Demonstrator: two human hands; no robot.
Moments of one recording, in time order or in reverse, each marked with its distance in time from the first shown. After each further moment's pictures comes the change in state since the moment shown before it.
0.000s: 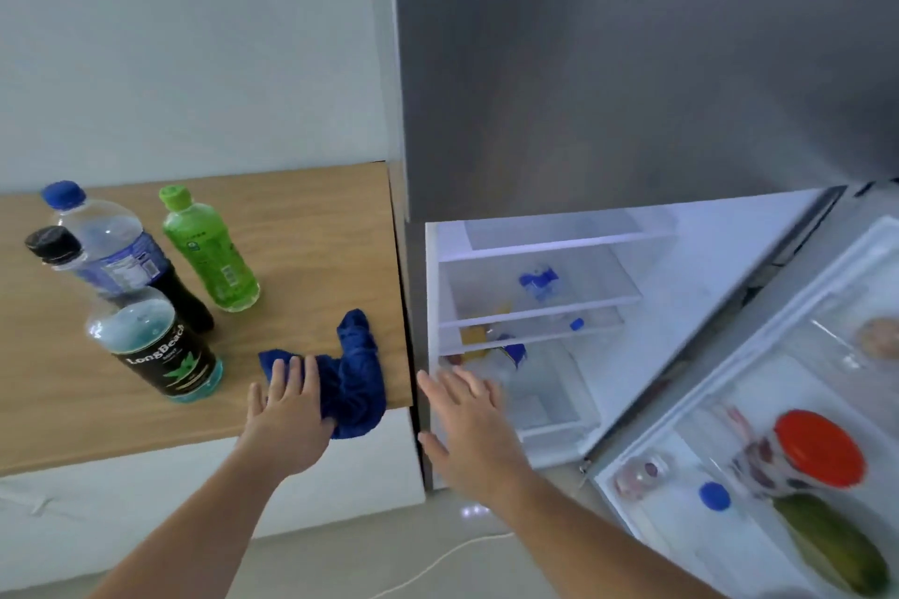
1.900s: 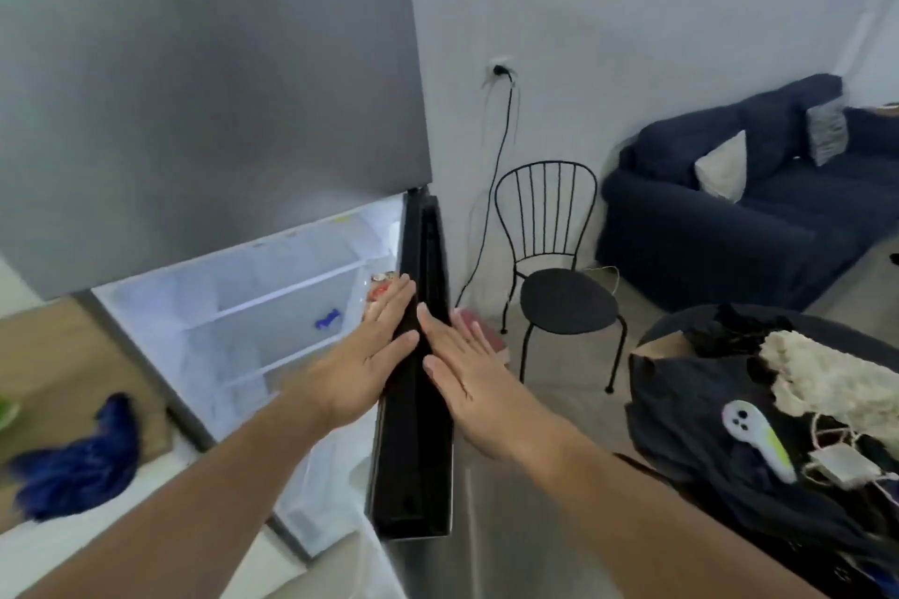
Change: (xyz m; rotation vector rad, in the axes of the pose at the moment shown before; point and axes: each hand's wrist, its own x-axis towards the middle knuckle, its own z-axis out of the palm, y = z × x) left_hand -0.281 0.421 -0.121 -0.582 -0.028 0.983; right_hand -0.361 0.164 -0.256 0.357 0.259 0.227
